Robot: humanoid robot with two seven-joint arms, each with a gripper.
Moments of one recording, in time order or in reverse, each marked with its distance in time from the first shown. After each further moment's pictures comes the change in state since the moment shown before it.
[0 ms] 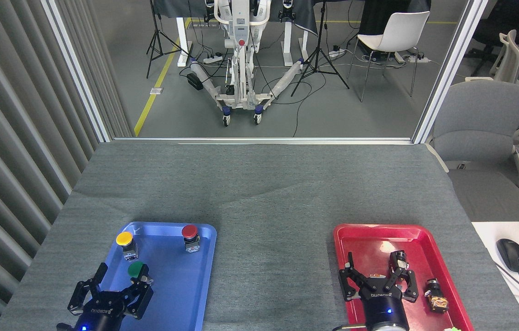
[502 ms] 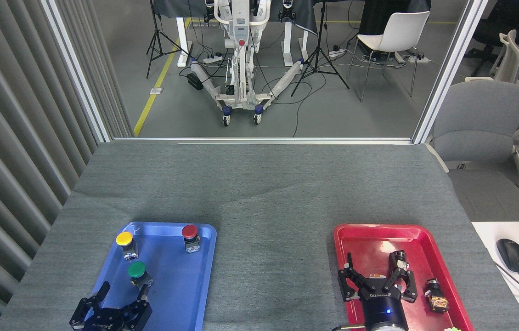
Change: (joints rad) left arm -0.016 0.025 -0.003 0.159 -0.011 -0.061 0.003; right arm 0.000 0.004 0.001 0.000 0.000 0.000 0.004
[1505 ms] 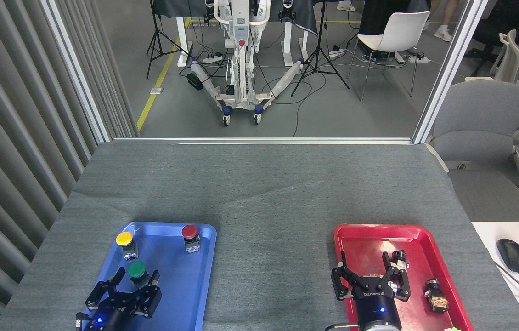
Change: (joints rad) left arm -0.130 -0.002 -0.057 0.132 -0.022 0.001 0.000; right arm -0.006 0.023 0.008 0.000 0.003 0.000 0.002
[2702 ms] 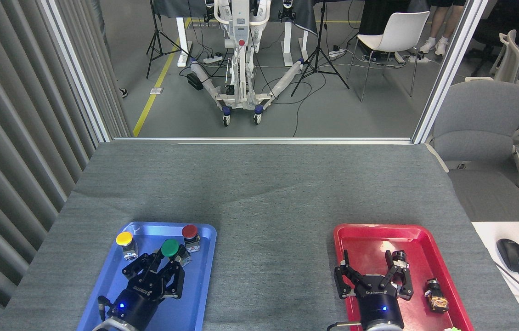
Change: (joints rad) left arm -0.009 -0.055 -0.074 -0.177 0.002 -0.172 0.067; right arm -0.004 -0.006 -0.006 0.000 -0.003 -0.001 -0.002
